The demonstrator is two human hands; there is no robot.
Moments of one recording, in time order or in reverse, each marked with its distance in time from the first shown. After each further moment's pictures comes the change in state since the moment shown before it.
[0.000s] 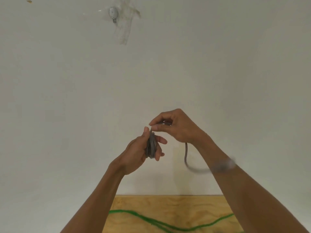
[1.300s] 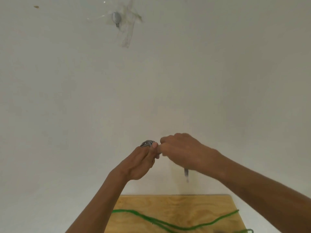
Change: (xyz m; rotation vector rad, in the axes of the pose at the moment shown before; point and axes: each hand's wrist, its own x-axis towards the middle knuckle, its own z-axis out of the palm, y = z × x) left_hand -0.015 -0.018 -0.001 0.757 0.103 0.069; right_hand -0.047 -0.042 0.019 -1.118 -0.436 -0.100
